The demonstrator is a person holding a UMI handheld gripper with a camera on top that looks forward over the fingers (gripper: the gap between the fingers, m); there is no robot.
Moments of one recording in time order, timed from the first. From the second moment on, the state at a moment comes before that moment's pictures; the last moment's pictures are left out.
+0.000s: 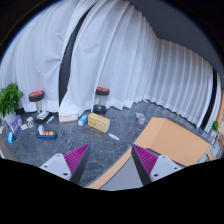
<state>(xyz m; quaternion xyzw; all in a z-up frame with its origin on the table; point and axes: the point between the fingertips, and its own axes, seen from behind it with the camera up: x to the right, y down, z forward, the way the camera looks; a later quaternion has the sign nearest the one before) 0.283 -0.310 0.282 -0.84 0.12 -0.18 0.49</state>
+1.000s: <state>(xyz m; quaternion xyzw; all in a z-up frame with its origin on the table) -0.062 0.004 0.061 -0.86 0.02 0.03 0.51</state>
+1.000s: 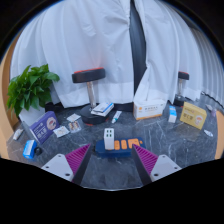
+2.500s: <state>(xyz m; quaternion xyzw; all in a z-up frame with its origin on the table) 0.120 0.077 0.002 -0.87 0.04 -0.01 0.49</state>
